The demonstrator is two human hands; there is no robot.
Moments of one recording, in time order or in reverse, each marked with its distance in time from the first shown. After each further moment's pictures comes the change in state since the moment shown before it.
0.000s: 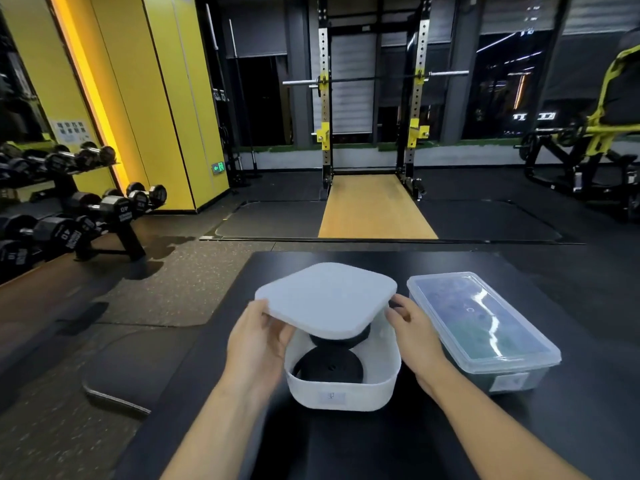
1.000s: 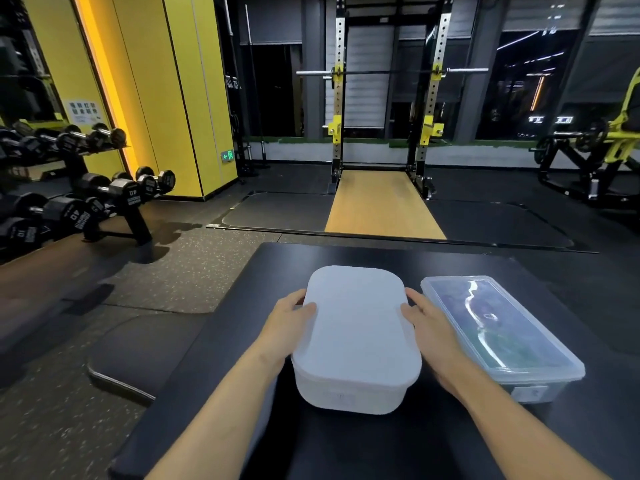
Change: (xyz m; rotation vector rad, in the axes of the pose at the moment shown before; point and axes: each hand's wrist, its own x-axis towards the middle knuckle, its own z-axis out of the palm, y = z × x) left_hand 0.039 -0.007 -0.001 0.894 -0.195 0.003; right_hand 0.009 -0.006 -0.006 -0.061 -0.088 0.014
